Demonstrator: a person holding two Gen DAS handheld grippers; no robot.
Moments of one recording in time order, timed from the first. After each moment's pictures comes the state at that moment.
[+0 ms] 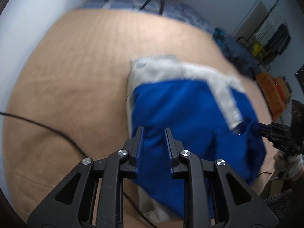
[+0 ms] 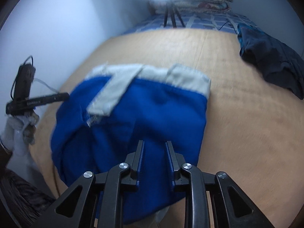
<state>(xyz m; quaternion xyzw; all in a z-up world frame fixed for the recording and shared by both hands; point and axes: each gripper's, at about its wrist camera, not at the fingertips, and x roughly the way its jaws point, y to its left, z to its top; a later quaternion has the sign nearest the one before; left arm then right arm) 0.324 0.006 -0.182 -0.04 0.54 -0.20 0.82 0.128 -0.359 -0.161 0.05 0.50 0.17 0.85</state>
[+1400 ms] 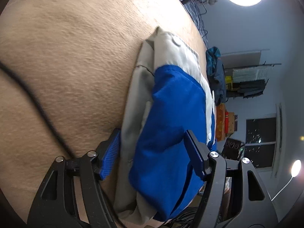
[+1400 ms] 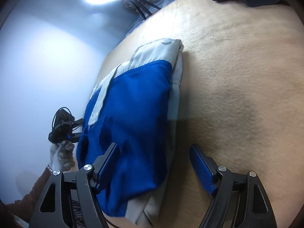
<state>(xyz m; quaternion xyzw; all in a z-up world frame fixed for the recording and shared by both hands) 0.356 0.054 -0.238 -0.32 0.61 -0.28 0.67 0.115 -0.435 -0.215 0.31 0.51 0.23 0.77</state>
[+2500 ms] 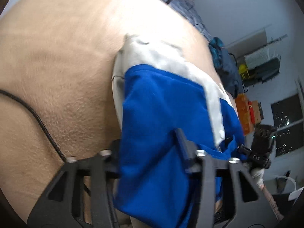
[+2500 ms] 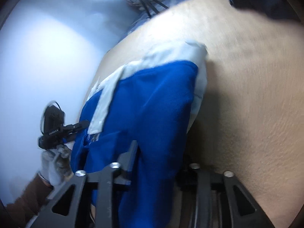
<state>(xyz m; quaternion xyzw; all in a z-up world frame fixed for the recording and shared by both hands) 0.347 0.007 -0.202 -0.20 0.57 -0.26 0.75 0.131 -0.396 -0.192 0.25 0.51 0.21 0.80</state>
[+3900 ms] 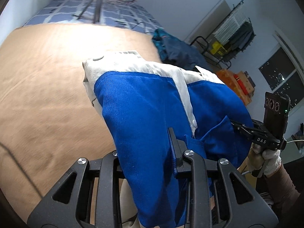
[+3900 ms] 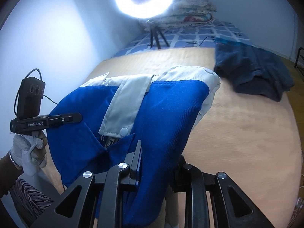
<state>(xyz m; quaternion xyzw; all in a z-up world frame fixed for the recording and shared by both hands) 0.316 -0.144 -0.113 -0.09 0.49 -0.37 0.78 0.090 -0.437 -0.084 0.10 0.45 0.14 0.87</state>
